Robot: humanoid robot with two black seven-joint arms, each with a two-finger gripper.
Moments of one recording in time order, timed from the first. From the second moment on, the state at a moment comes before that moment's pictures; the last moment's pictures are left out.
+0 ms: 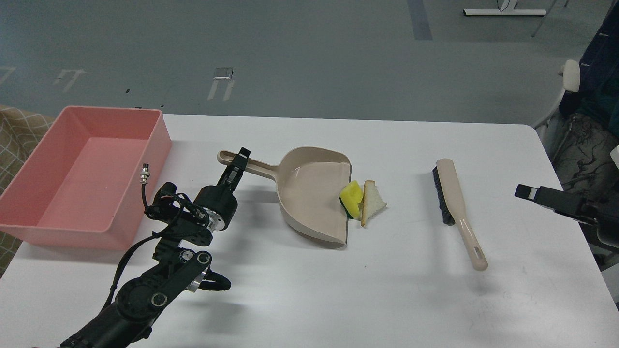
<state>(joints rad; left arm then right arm) -0.26 0.11 -0.99 -1.08 1.44 0.30 -0.16 0.25 -1.11 0.89 1.47 -1.38 0.42 0.31</state>
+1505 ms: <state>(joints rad) -0.26 0.08 -0.99 -1.08 1.44 0.31 -0.16 0.24 -0.88 0.78 1.50 -1.43 0.42 0.12</state>
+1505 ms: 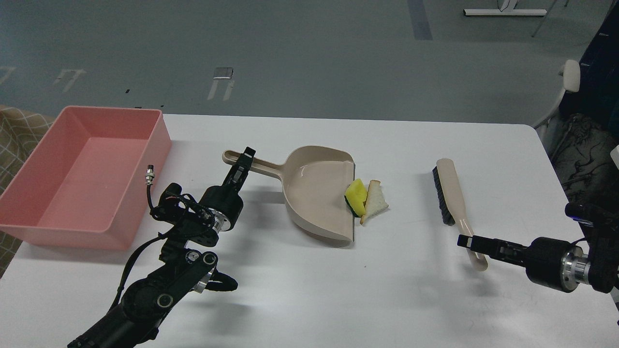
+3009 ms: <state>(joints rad) -0.25 0.10 -0.96 -1.10 1.44 0.31 -0.17 0.23 -0.91 0.78 1.61 -1.43 0.42 0.00</state>
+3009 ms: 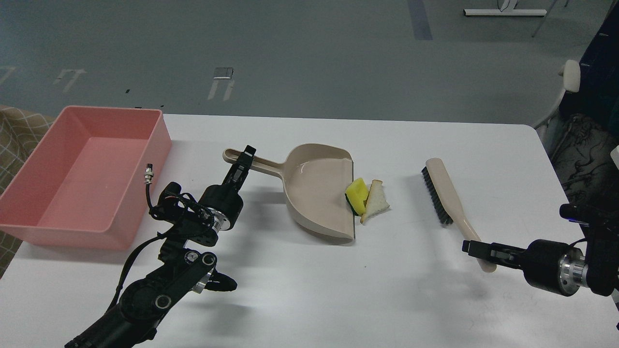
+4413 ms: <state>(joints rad) -0.25 0.10 -0.94 -1.10 1.44 0.31 -0.17 0.36 -0.45 0.77 1.61 -1.42 0.49 -0.03</state>
